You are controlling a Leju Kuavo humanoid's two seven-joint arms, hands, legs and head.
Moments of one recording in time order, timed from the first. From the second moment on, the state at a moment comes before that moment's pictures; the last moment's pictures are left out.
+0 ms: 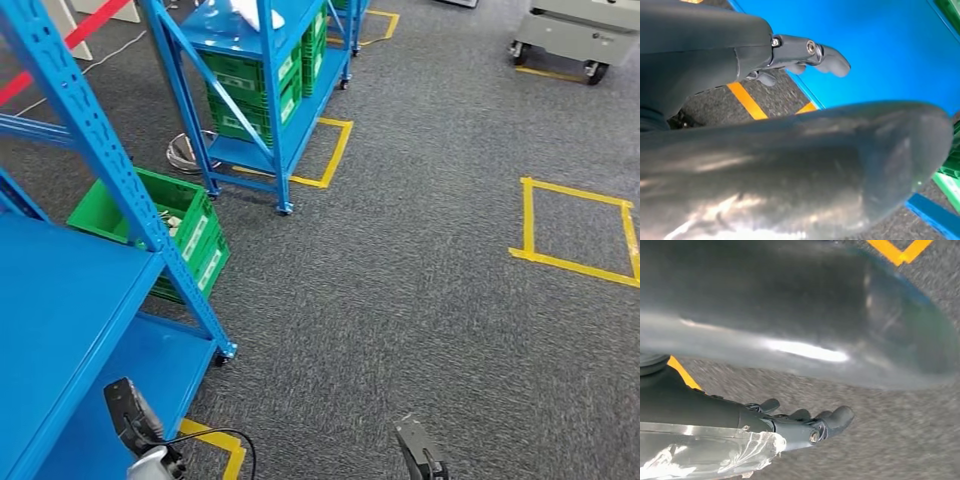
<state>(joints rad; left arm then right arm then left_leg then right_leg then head) -0.26 -0.29 0.78 -0.32 -0.10 0.46 -0.40 -0.22 0.22 -1.03 -0.21 1.37 -0.02 -0.40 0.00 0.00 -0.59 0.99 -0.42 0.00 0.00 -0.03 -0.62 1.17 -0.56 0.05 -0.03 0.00</state>
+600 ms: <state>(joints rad) -0.27 -0.32 0.70 -0.31 -0.07 0.43 -0.35 -0.26 0.24 -0.96 -0.21 1.36 -0.02 -0.42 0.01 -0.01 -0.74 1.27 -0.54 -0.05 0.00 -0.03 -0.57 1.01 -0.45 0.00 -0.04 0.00</state>
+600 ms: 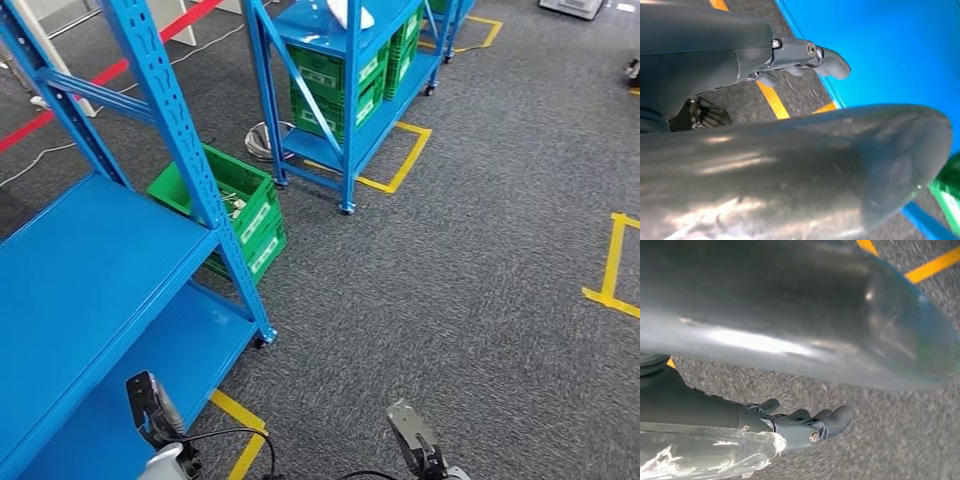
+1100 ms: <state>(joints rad) -0.28 -0.33 0.66 -0.30 -0.08 0.41 -0.31 -0.25 0.24 -0.95 -0.21 1.36 -0.02 -0.40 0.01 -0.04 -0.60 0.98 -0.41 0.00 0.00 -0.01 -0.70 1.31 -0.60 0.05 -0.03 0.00</state>
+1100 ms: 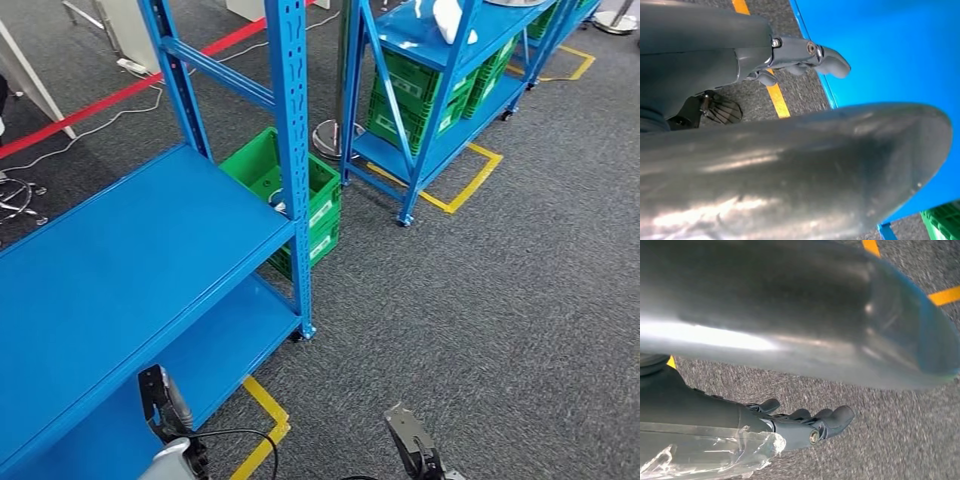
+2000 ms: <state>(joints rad) -0.29 -0.35 0.61 -0.28 -0.10 0.41 -0.29 -0.23 0.23 -0.94 -0.21 1.36 -0.03 -0.37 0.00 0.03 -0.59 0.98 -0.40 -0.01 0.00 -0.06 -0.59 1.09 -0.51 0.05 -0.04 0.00</state>
